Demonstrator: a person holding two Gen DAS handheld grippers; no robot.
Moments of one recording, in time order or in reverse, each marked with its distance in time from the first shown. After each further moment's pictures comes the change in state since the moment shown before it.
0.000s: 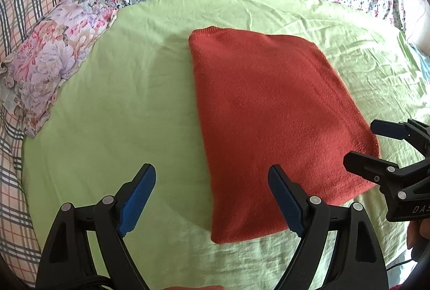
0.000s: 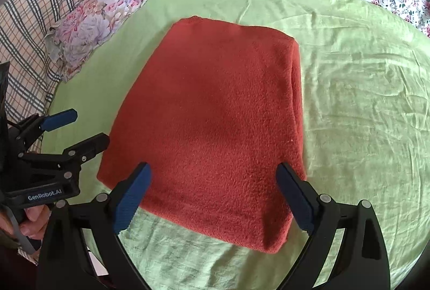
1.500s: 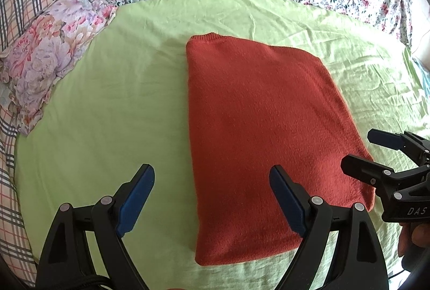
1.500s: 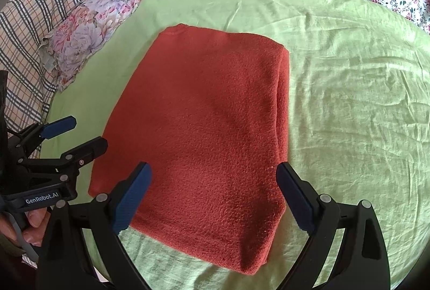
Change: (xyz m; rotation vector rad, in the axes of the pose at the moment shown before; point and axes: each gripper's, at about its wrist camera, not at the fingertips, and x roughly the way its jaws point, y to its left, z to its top) left arm 0.011 -0.004 0.023 -0.064 -0.002 -0.016; right arm 0.007 -0.017 0.018 0.031 -0.002 0.005
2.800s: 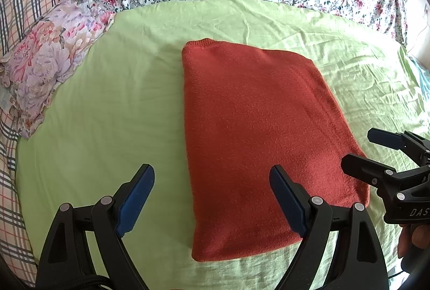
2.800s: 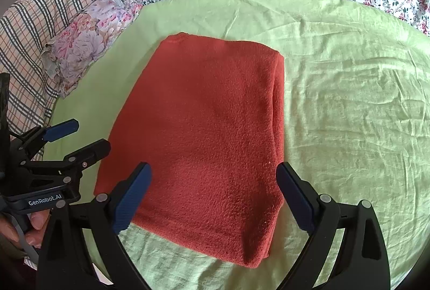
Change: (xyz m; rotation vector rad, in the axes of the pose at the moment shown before) left arm -0.010 -0.003 -0.003 0.018 -0.023 -0.012; right arm -0.015 0.001 -0.005 0.016 -0.043 -0.002
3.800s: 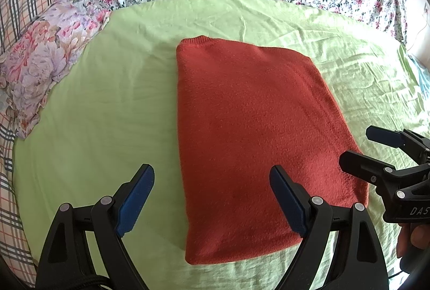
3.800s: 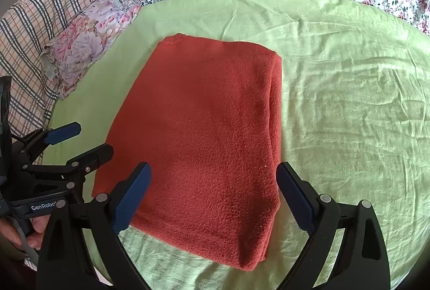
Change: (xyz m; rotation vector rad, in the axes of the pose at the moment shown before) left arm 0.007 -0.003 0.005 0.013 0.016 -0.014; right arm 0.001 -0.005 0.003 0.004 0.002 0.003
